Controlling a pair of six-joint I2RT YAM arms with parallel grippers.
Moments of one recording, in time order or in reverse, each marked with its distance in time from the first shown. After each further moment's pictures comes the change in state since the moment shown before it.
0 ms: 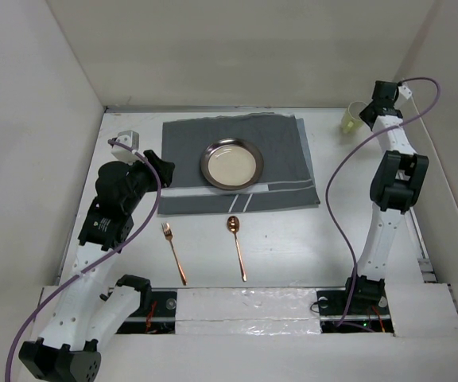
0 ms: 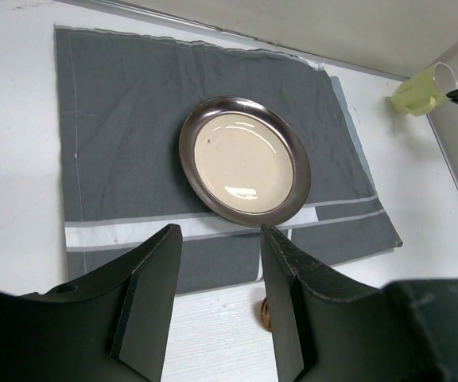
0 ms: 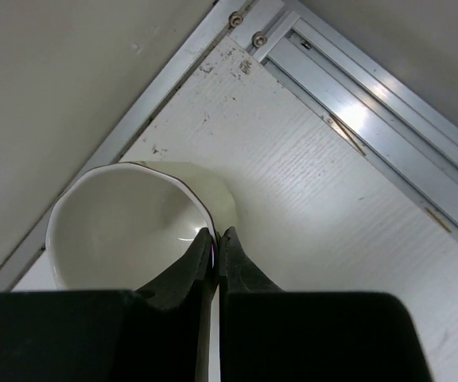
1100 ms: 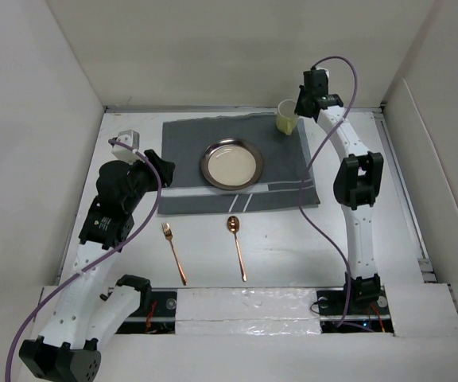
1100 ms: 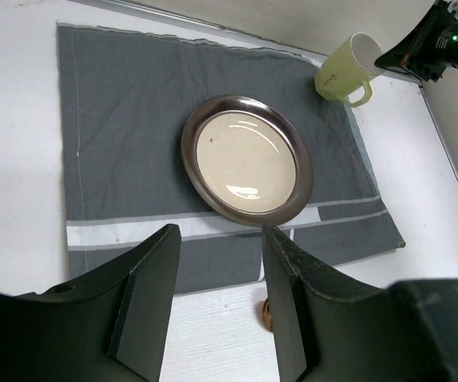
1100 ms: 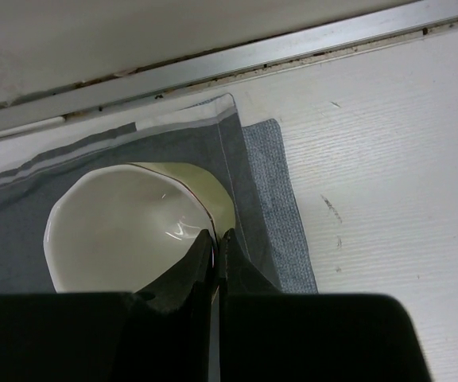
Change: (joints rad) left arm 0.000 0.009 0.000 0.001 -0.006 0.000; right arm 0.387 0.098 0.319 -0.272 -0.077 -0.256
